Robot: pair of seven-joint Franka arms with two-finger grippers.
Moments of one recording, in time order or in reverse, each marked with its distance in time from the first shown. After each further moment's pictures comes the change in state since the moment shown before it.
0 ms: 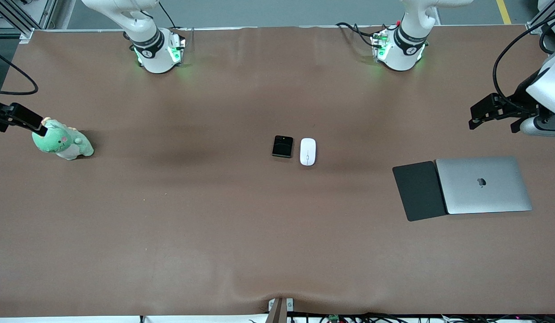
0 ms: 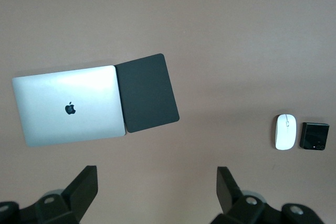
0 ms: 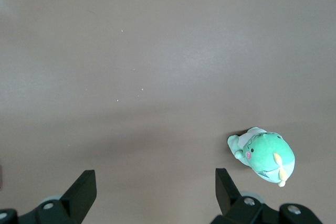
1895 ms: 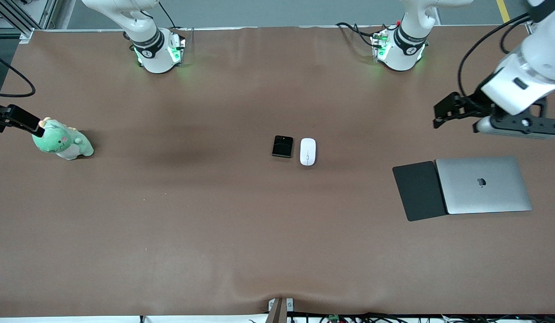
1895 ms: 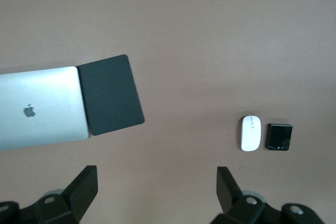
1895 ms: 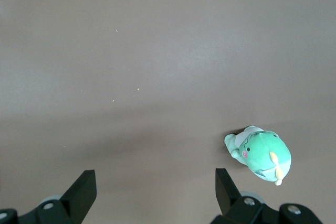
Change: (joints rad) left arm -0.017 0.007 -0.126 -0.030 -0.041 0.055 -0.151; right arm -0.006 0.006 -0.007 0.000 -0.005 0.000 0.000
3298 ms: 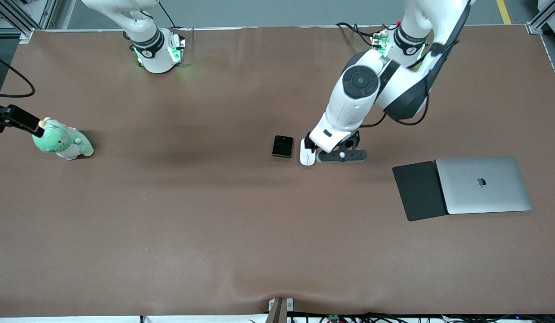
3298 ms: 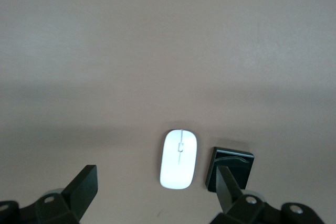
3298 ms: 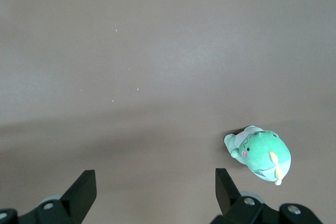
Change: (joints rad) left arm -0.202 0.308 -0.234 -0.254 0.164 0.526 -0.577; right arm -0.001 0.001 0.000 0.000 0.000 0.000 0.000
